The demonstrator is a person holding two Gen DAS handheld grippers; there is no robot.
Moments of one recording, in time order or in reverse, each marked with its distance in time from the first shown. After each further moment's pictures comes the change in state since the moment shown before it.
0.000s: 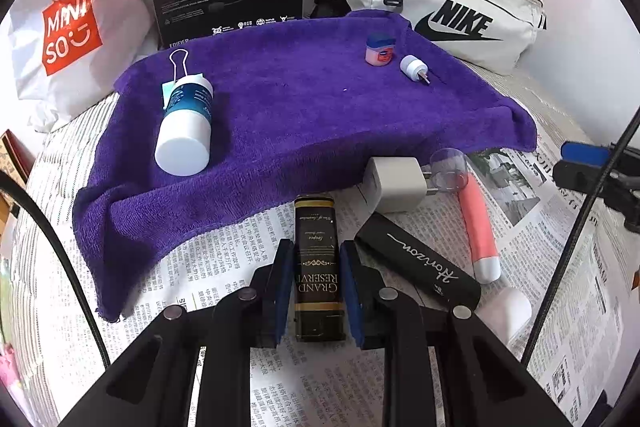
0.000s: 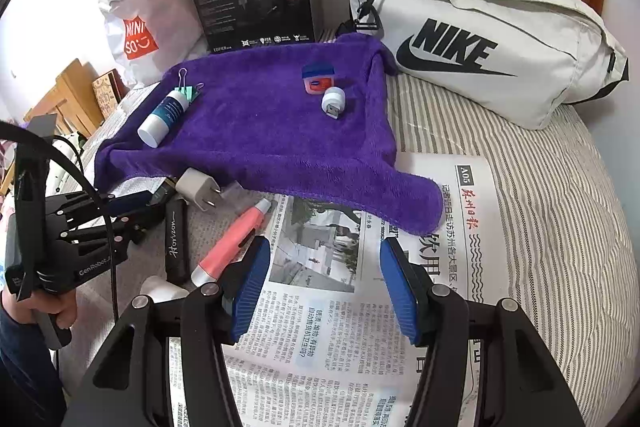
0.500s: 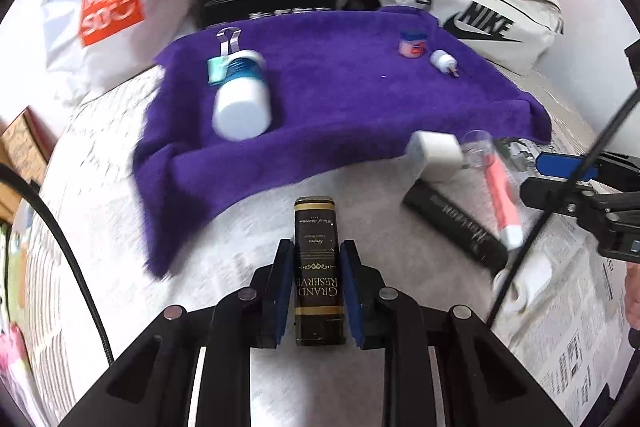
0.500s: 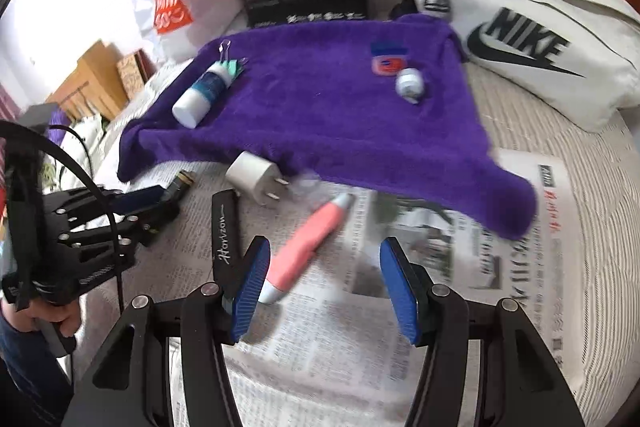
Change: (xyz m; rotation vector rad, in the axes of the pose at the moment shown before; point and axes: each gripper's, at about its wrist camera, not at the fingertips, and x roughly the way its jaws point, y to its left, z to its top) left arm -0.016 0.031 -0.021 -0.054 0.024 0.059; right arm 0.033 0.051 0.003 -0.055 0.059 0.089
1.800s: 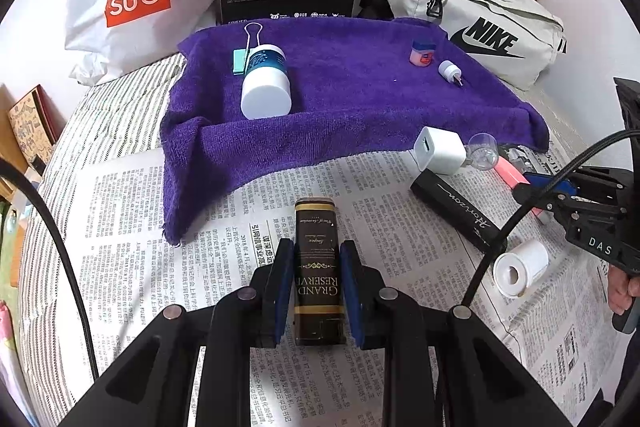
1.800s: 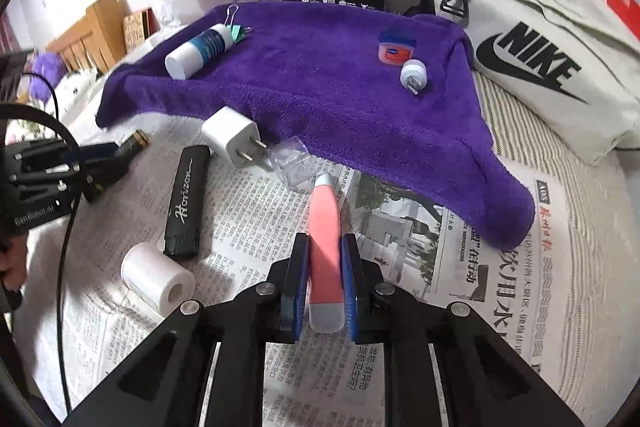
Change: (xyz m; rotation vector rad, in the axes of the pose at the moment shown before) left arm -0.011 0.006 -0.011 -0.056 -0.037 -0.020; right arm 0.018 -0.010 -0.016 -0.156 -0.012 -0.062
